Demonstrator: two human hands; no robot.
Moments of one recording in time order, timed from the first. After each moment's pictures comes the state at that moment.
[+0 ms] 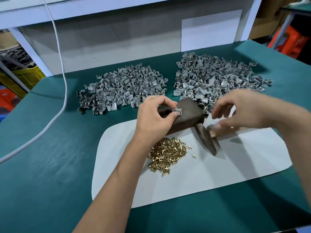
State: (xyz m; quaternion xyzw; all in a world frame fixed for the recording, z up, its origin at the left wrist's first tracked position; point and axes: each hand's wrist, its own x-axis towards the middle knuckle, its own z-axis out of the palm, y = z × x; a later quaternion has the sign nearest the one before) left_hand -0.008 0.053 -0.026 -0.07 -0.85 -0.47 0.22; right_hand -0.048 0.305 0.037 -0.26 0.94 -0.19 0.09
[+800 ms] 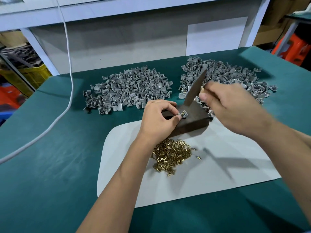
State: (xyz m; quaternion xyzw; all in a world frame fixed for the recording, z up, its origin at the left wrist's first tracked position) left_hand -0.011 0.049 -0.023 -0.04 -0.87 -0.46 0.16; right_hand -0.032 0.259 0.034 -0.27 0.91 -0.25 -0.16
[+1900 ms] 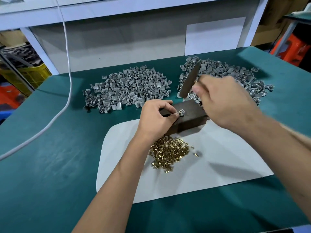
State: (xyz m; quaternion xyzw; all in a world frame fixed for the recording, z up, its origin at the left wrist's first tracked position) left_hand -0.010 0.049 -0.020 -0.01 -0.85 -0.50 0.15; right_hand -0.021 0.237 0.044 -0.20 0.94 -0.19 -0.19
